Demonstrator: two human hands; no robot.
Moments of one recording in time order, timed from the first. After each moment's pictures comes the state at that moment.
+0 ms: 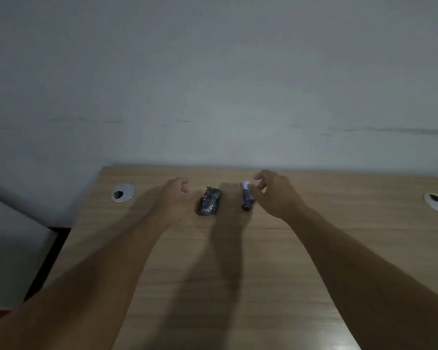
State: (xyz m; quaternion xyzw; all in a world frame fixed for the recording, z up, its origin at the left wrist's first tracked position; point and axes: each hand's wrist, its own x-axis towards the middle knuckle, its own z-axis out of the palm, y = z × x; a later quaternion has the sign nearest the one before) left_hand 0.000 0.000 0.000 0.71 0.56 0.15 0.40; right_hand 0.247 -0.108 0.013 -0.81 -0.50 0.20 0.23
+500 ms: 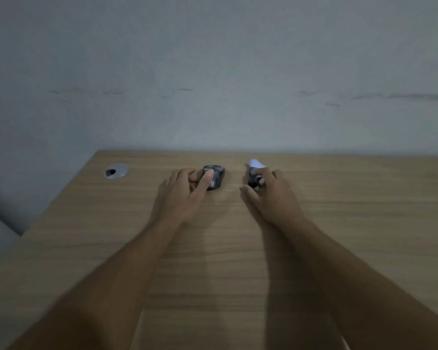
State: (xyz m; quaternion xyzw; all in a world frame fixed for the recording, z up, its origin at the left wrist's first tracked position) left_hand -0.012 -0.047 -0.105 0.78 0.52 0.28 0.23; right_hand 0.207 -0.141 -0.123 -0.78 -0.51 0.05 0.34
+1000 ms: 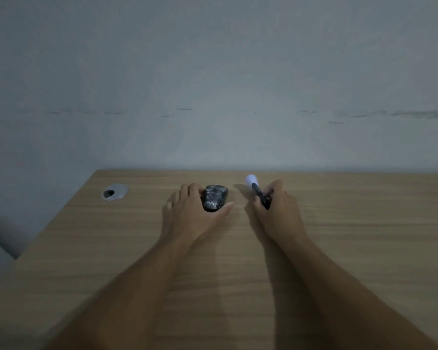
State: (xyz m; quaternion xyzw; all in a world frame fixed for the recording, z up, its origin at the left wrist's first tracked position) left_hand 0.016 -0.032 -0.110 0.79 0.54 0.23 0.17; right_hand 0.215 -0.118 -0.131 -0.78 -0.45 0.04 0.43
